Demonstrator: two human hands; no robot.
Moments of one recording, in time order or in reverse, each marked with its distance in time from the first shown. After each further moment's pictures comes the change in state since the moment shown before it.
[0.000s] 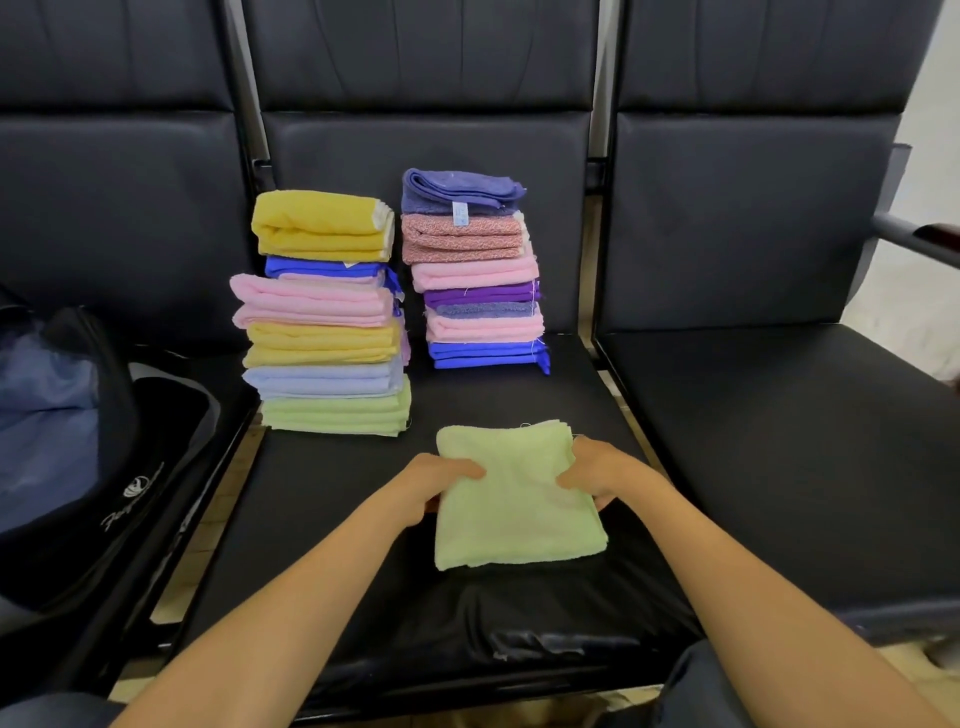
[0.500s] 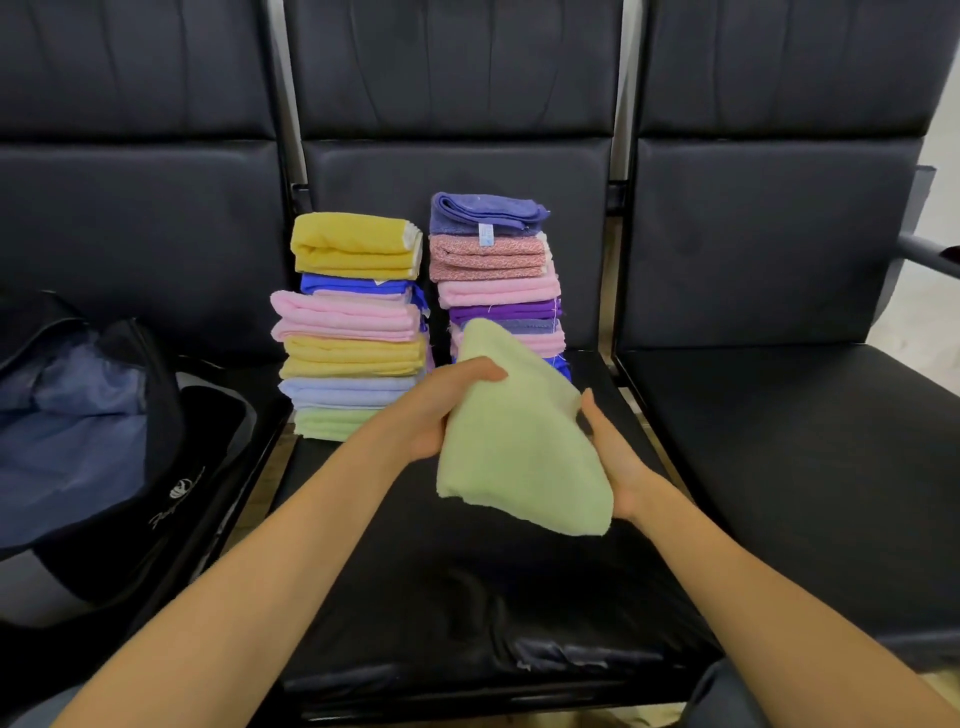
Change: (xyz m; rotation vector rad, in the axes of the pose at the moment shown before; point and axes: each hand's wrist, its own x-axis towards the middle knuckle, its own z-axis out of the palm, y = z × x) left_hand -0.084 0.092 -0.015 -0.203 -0.156 0.273; right_hand -0.027 -0.027 0.005 1.338 -0.355 -0.173
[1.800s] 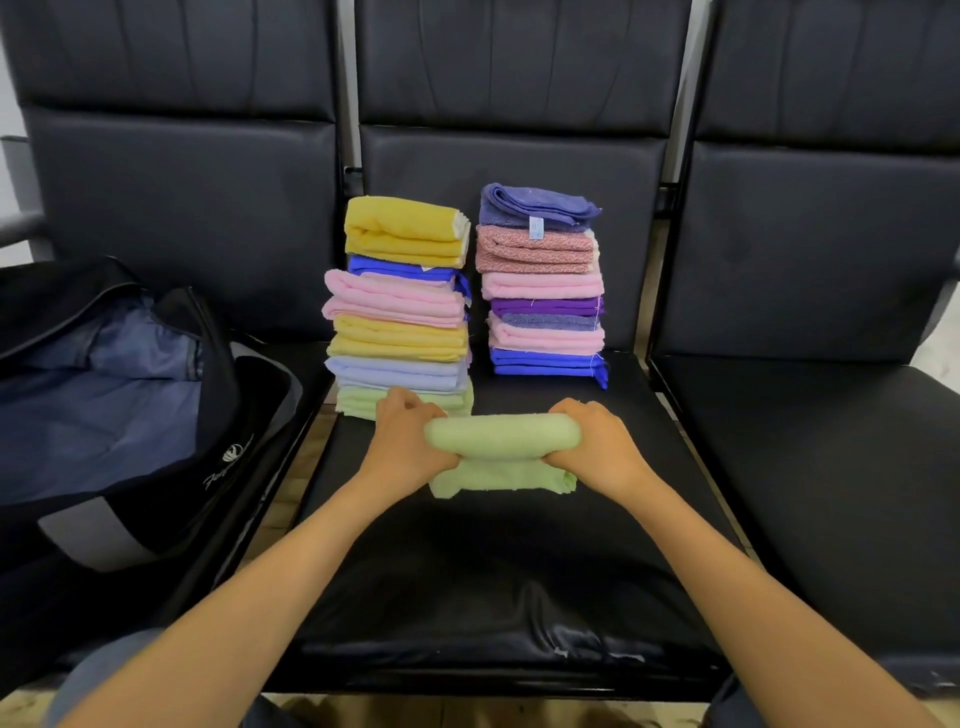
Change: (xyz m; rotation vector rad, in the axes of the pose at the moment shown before) left_hand -0.007 -0.073 -0.084 0.996 0.452 0.357; right_hand 0.019 0.014 0.043 -1.593 0.348 -0.560
